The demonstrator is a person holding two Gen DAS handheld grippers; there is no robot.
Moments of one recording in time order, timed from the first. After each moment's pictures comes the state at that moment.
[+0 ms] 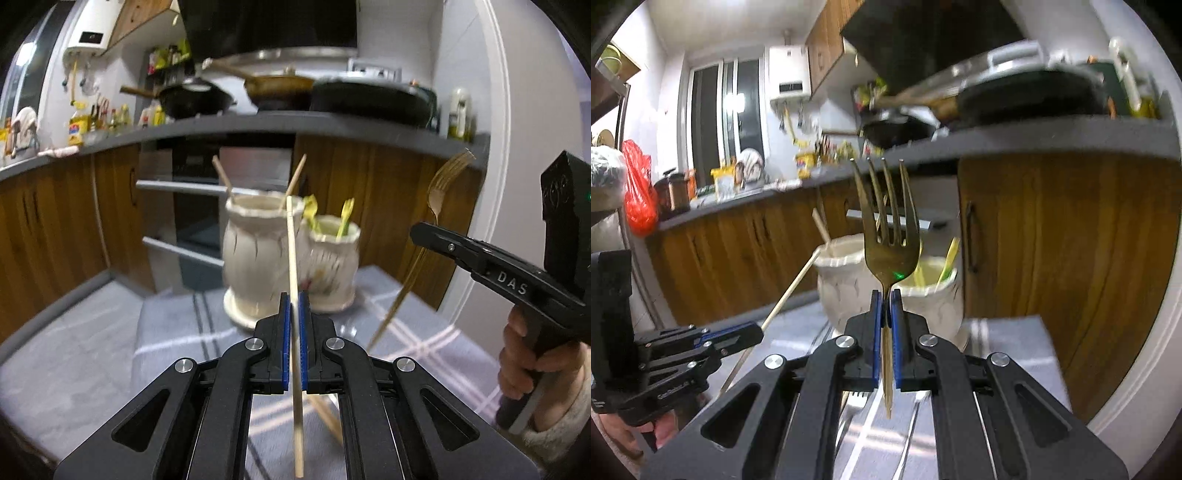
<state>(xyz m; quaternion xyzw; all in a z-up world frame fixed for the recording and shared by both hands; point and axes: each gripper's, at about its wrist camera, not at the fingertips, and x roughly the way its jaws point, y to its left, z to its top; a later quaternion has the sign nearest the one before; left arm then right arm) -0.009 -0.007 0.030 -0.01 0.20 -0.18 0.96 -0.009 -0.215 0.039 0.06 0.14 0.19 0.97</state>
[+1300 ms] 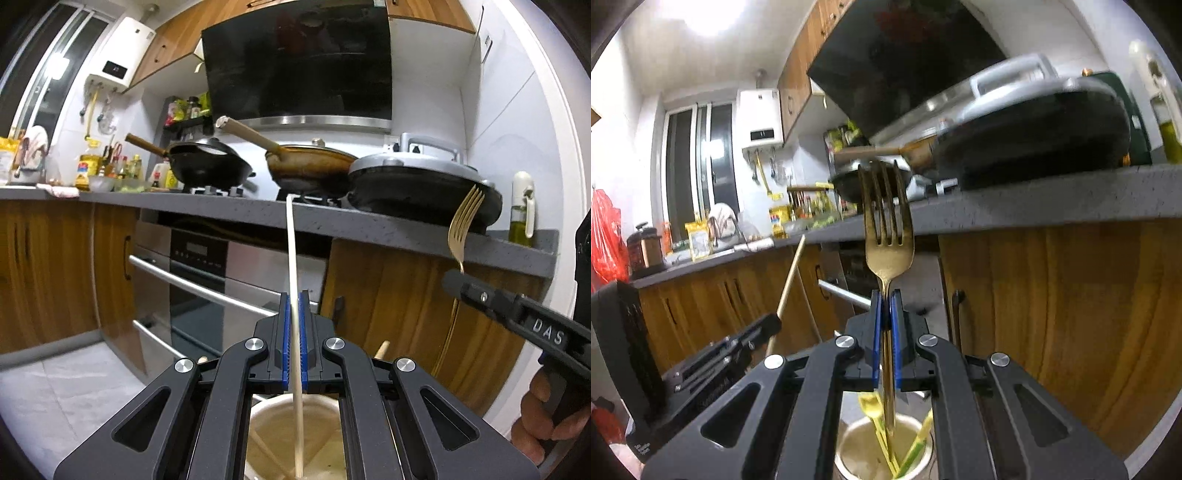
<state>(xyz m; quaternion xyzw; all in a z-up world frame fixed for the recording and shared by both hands) 0.151 -0.020 0.084 -0.06 0.06 -0.14 0.99 0.128 -0.226 0.088 0.11 0.09 0.15 0.98</state>
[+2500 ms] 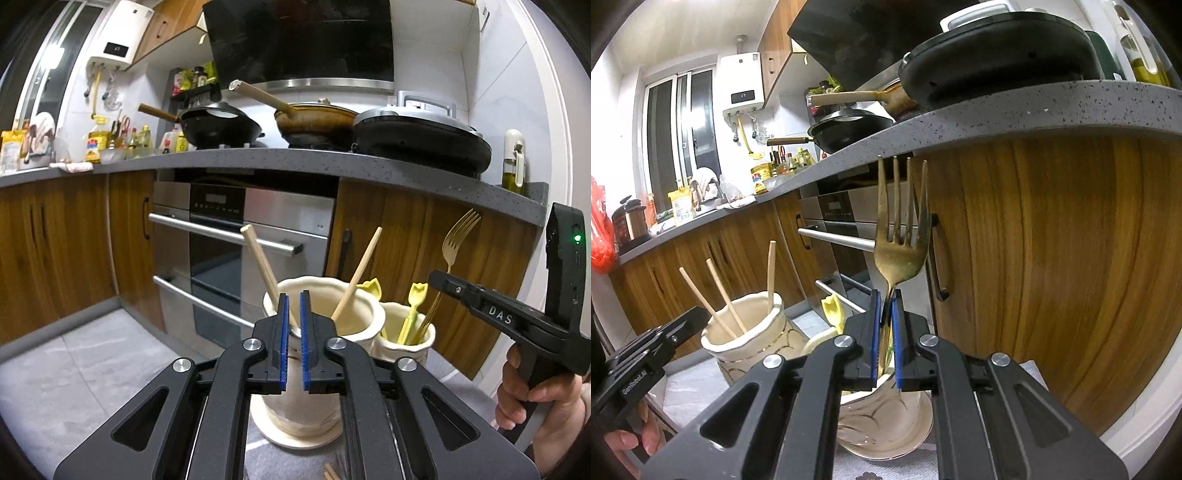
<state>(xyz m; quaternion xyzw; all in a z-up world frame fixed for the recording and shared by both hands) 0.097 0.001 0.050 -0.03 0.14 -0.13 0.98 0.114 -0.236 0.034 0.10 0.17 0.13 0.97</state>
